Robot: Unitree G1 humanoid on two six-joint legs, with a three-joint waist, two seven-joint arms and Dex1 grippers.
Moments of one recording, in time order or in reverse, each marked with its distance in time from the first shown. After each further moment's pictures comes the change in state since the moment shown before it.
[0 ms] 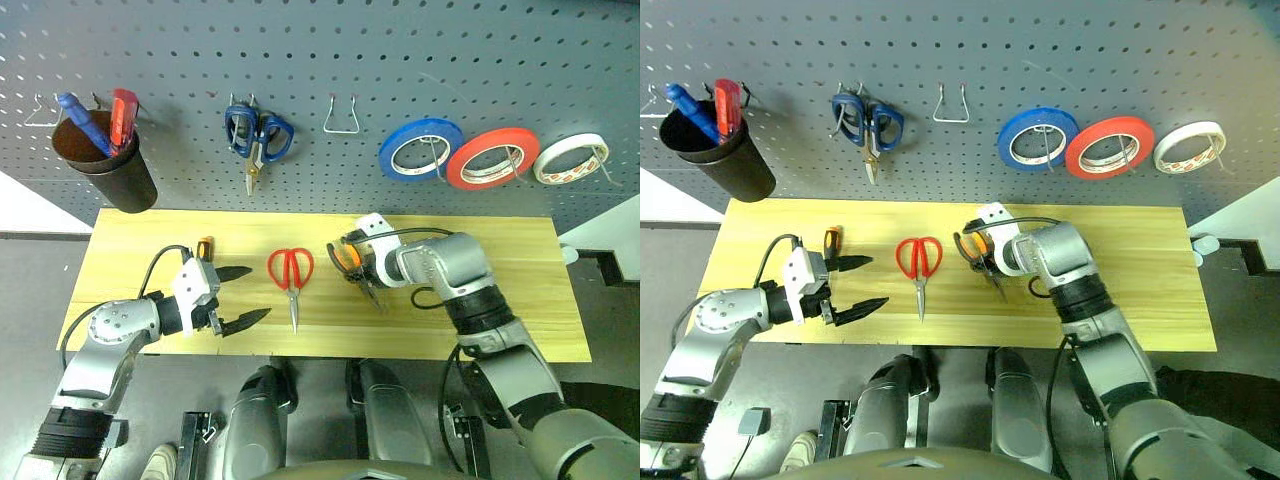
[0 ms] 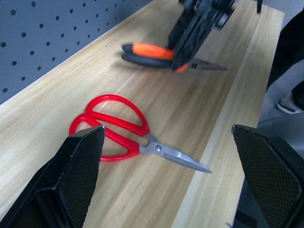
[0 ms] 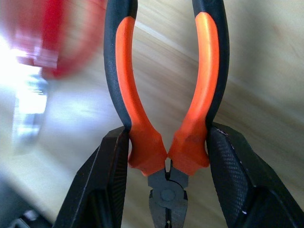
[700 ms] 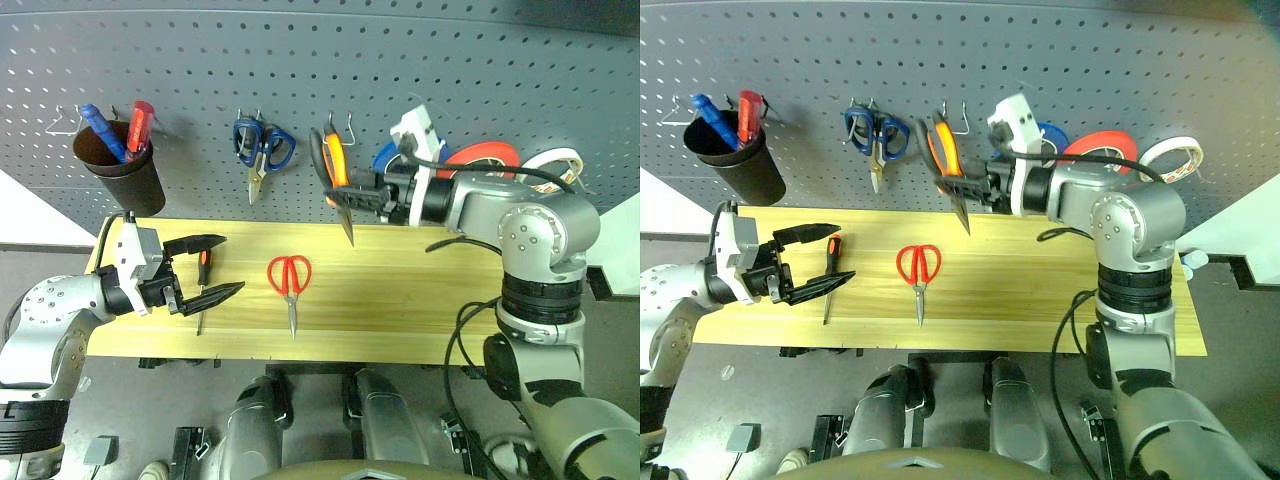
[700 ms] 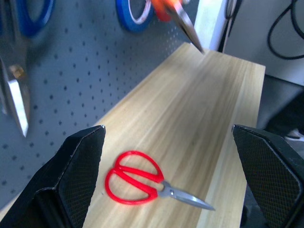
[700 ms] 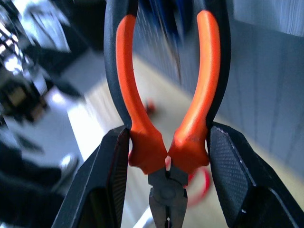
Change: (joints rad) left arm -0.023 0.110 0.193 -0.078 -0.227 0.099 -0.110; right arm -0.116 -0.003 -0.347 -0.266 0.305 -0.112 0.089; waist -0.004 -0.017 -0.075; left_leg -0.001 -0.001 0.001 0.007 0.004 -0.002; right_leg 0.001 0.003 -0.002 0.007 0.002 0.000
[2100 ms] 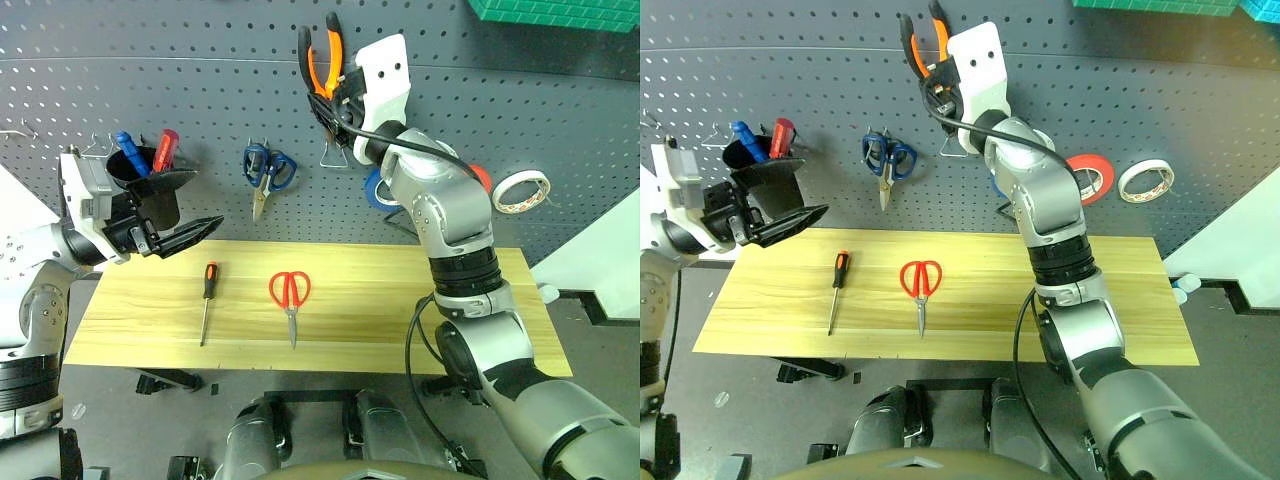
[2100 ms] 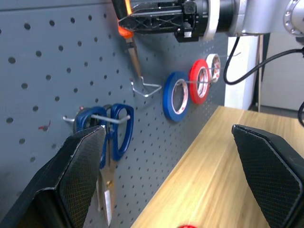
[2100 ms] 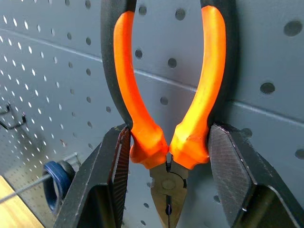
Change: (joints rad) left arm -0.202 0.008 0.103 0.079 -0.084 0.077 0.041; right arm -0.111 0.184 0.210 0.309 -0.422 -0.681 -0.383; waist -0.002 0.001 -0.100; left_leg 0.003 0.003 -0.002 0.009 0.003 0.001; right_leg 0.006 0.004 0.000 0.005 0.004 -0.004
